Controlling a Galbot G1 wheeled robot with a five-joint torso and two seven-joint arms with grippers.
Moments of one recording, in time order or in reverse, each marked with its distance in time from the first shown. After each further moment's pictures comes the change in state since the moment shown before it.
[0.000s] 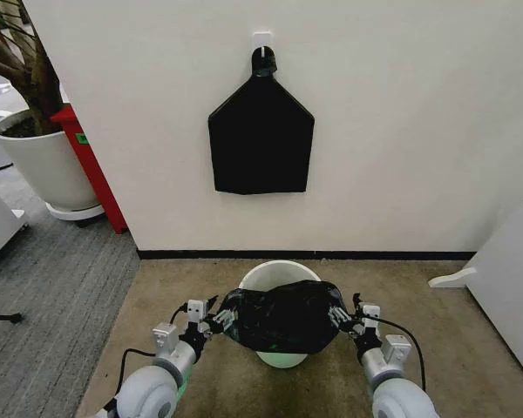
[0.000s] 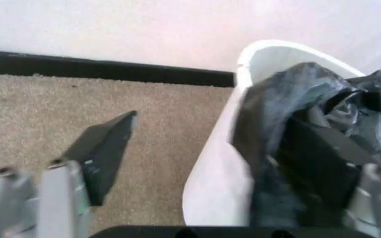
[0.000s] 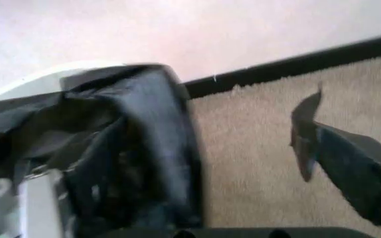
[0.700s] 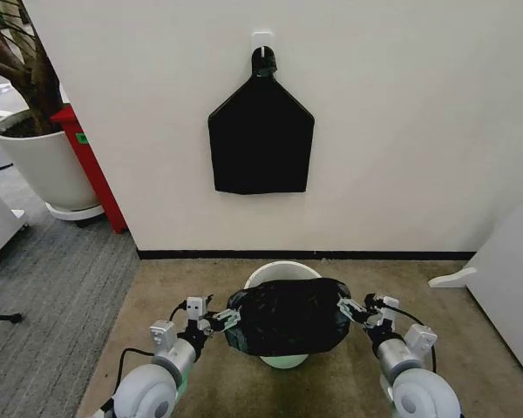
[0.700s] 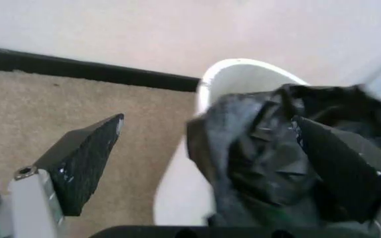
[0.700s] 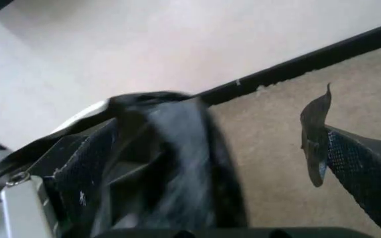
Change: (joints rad) left arm 0.050 0.010 -0.032 -0.096 -0.081 0.013 -0.008; right arm -0.041 -0.018 0.056 0.105 0.172 -0.032 -0.028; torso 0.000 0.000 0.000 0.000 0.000
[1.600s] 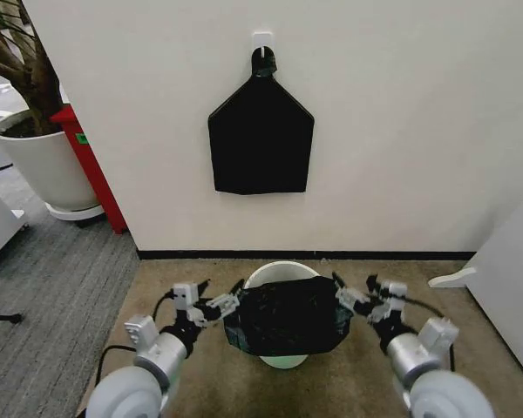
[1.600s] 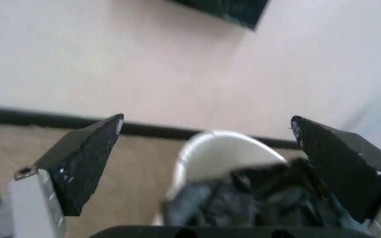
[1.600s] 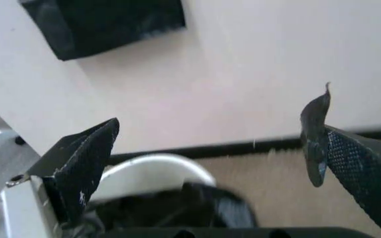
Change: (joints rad) left arm 0.113 0.009 -0.183 -0.232 0.020 0.019 -0.080; right arm 0.008 -0.131 0.098 0.267 -0.068 -0.162 0.028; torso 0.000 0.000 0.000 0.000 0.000
